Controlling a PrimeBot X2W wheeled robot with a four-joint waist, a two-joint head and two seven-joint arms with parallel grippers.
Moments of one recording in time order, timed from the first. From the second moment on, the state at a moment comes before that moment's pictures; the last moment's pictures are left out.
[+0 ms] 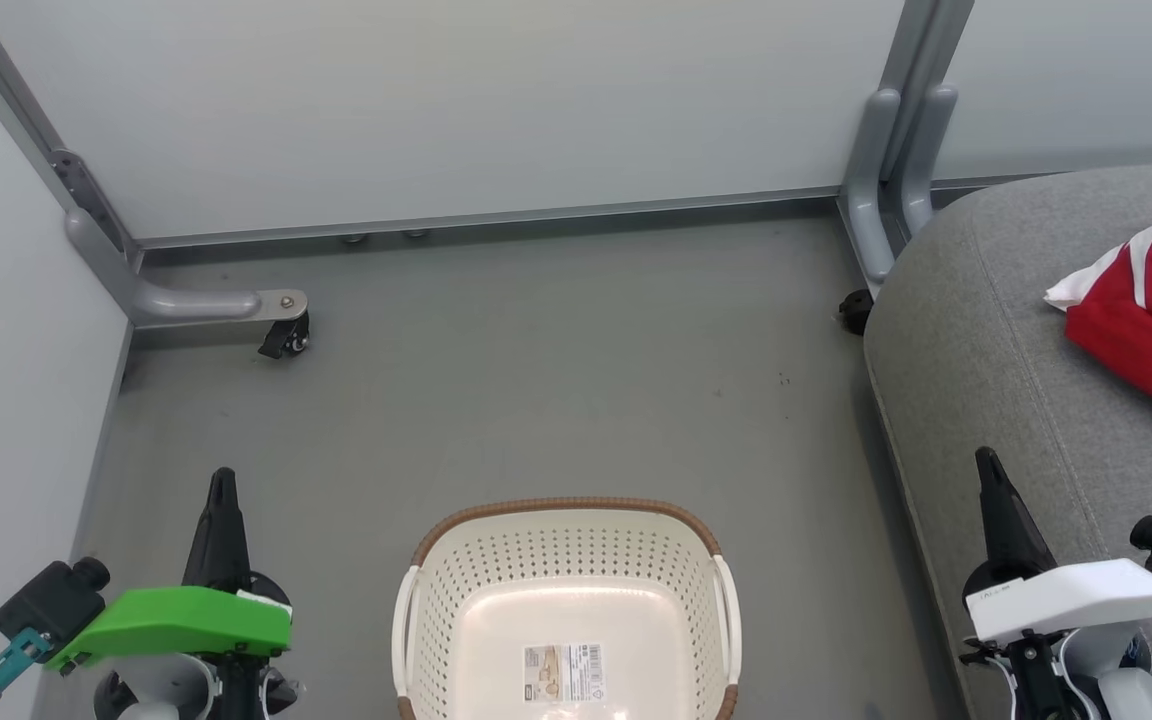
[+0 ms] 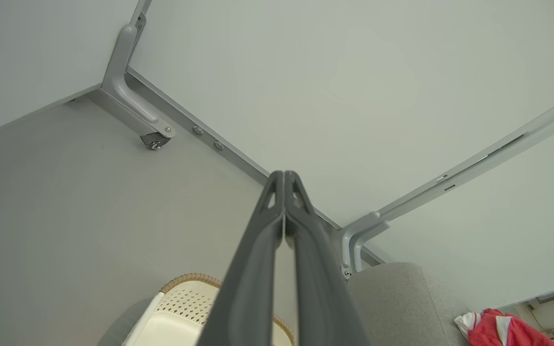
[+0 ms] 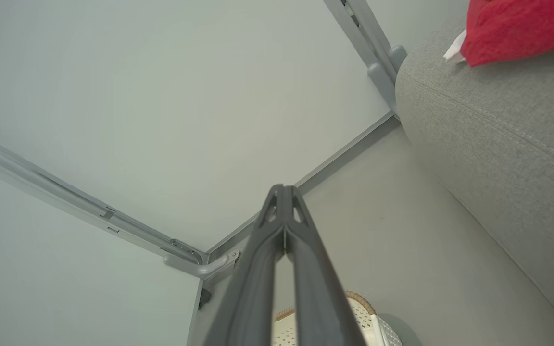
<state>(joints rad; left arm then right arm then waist) -0.09 0.05 0.03 0.27 -0.85 -0.09 -0.09 -0.05 -0.05 -0.05 0.17 0.85 0.13 -0.10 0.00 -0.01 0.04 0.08</state>
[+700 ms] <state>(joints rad) -0.10 0.05 0.06 0.26 -1.09 -0.11 -0.03 -0.07 -0.05 -0.06 0.19 1.09 0.13 -0.04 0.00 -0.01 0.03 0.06</state>
